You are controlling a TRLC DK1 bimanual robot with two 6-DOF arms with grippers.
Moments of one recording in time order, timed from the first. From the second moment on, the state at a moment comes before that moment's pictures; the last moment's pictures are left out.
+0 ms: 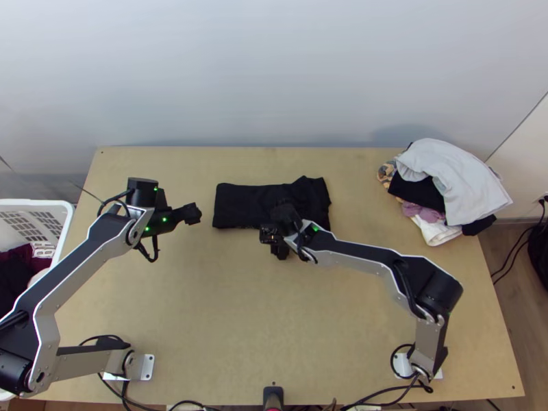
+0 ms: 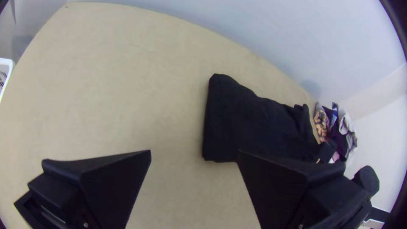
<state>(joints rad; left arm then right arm) -0.21 1.39 0.99 -0.43 0.14 -0.49 0.84 1.97 1.18 0.11 0.24 -0.92</state>
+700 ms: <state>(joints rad) -0.17 1.33 0.93 -0.43 0.16 -0.49 0.77 2.14 1.40 0.17 0.32 -0.95</state>
